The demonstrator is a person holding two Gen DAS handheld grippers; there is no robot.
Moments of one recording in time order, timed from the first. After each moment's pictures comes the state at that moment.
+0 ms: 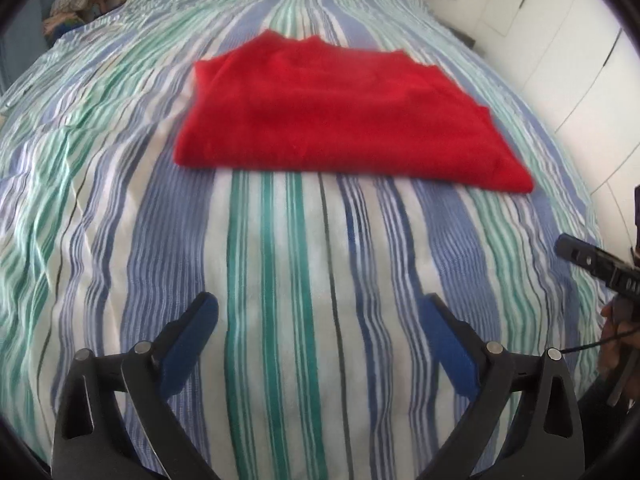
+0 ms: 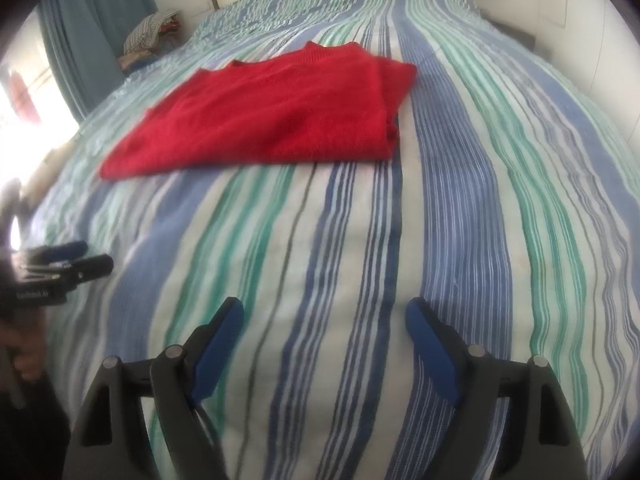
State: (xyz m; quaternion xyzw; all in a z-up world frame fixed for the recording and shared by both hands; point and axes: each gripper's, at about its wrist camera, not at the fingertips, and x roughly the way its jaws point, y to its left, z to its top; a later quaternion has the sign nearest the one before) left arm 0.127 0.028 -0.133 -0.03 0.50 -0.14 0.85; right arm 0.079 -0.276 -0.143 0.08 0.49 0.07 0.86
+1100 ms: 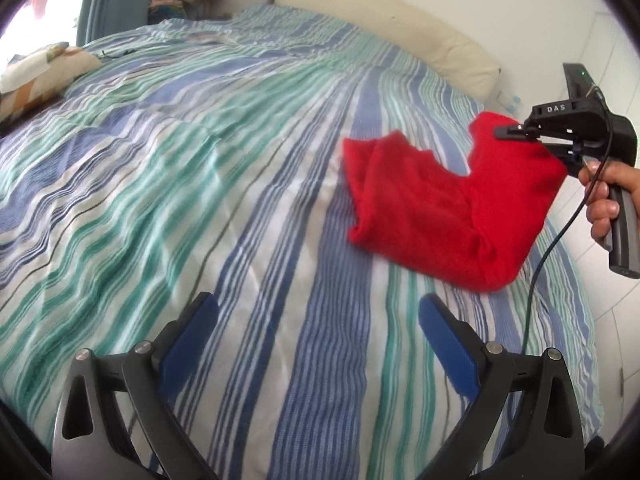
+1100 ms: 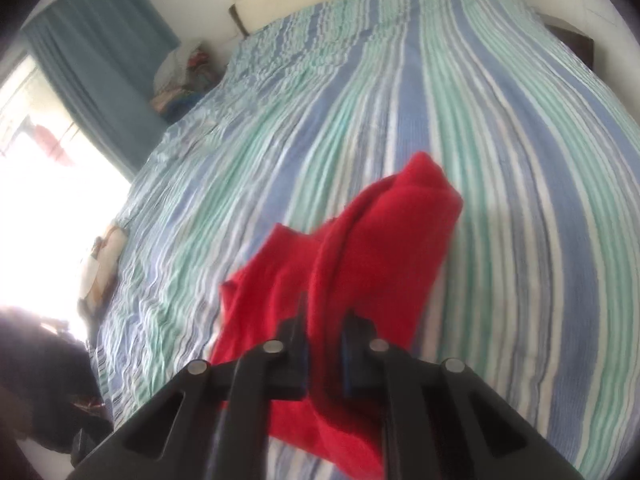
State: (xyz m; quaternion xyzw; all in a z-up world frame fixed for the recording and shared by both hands) left arm 0.126 0.149 -0.127 -0.17 0.40 -0.03 0.90; right arm 0.333 -0.160 -0.033 0.13 0.49 0.15 0.85
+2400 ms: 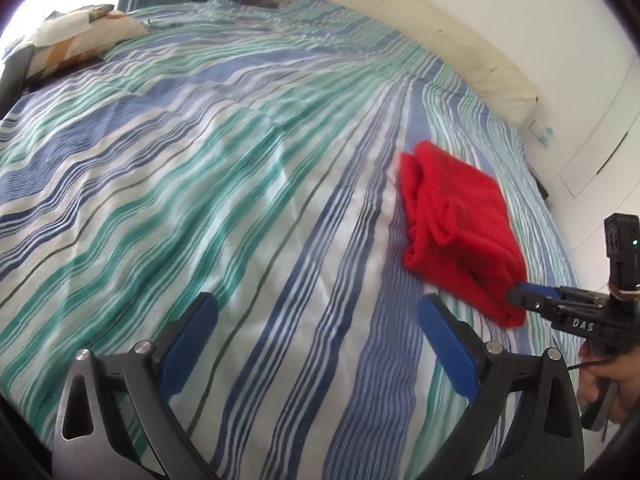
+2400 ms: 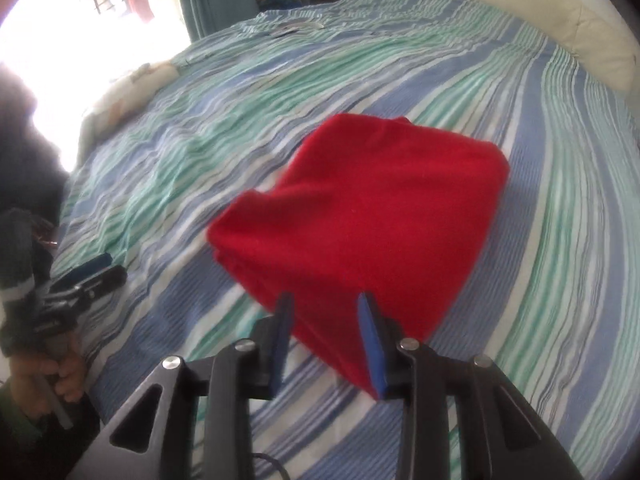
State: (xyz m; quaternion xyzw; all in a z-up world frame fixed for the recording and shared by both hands) left arm 0.135 0.180 -0.141 -0.21 0.41 0.02 0.89; right arm 0.236 -0.074 -0.095 -0.11 0.51 0.24 0.82
